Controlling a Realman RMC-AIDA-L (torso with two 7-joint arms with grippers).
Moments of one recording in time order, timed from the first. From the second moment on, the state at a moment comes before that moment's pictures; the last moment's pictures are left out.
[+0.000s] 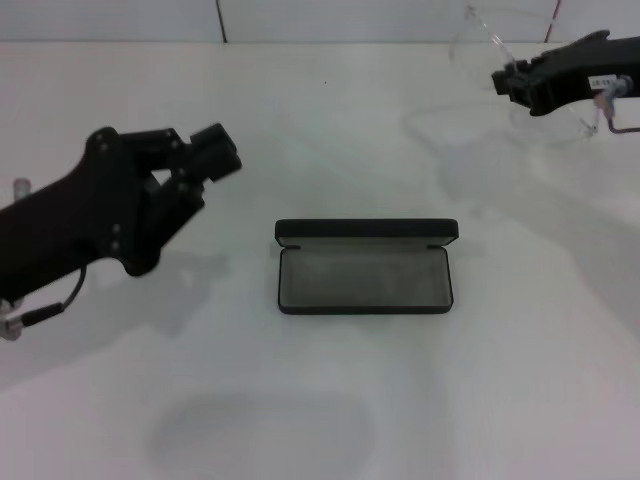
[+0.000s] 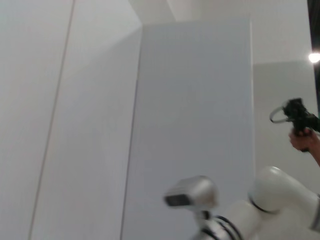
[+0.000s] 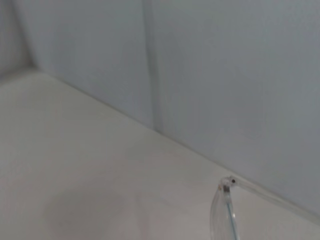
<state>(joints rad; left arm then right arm) -0.33 -2.09 0.89 0.59 1.35 1.93 -1.10 0.43 2.01 -1.40 -1.56 -2.30 -1.10 2.52</state>
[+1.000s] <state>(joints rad) -0.47 -2.09 1.03 0.57 1.13 1.94 -1.31 0.28 2.02 -1.45 -1.14 -1.21 -1.63 1.11</state>
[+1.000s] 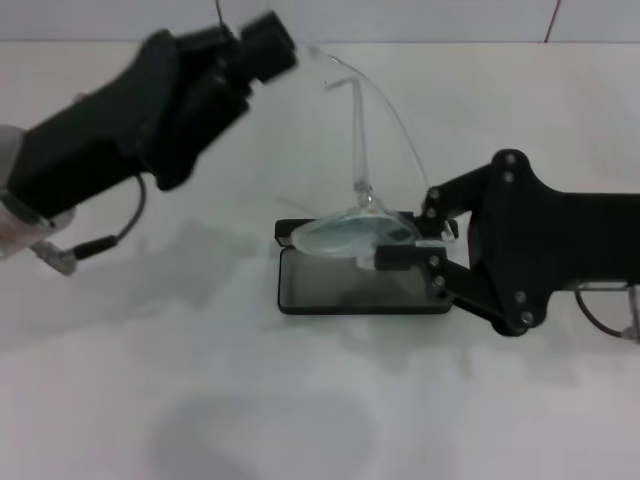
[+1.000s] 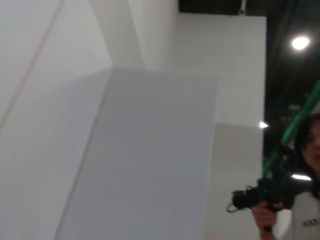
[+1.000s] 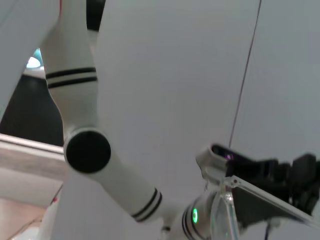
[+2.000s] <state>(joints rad) -0.49 -2.09 1.18 0.55 1.15 1.94 -1.31 0.37 2.03 -1.49 -1.04 -1.18 -1.63 1.09</state>
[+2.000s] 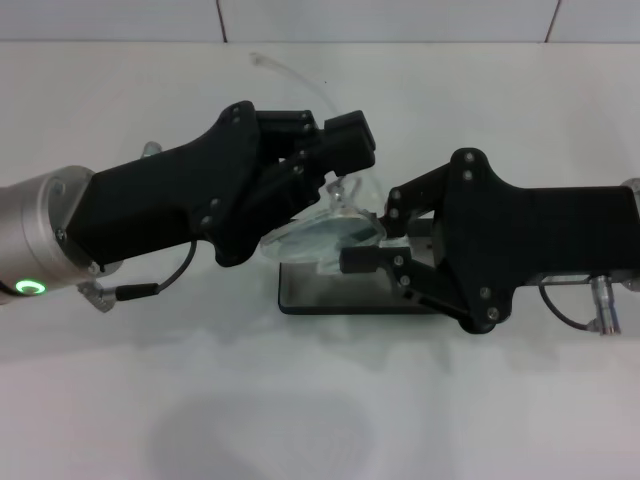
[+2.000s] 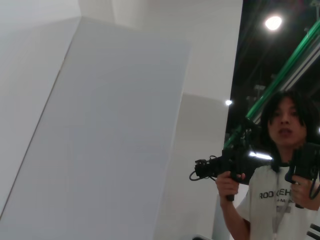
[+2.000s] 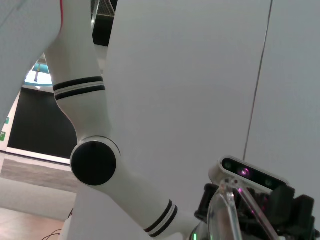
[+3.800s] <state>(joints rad) -0.41 -2.09 0.92 0.50 1.18 1.82 -1.31 0.32 2.03 -1.54 -0.98 -1.03 -1.83 0.88</state>
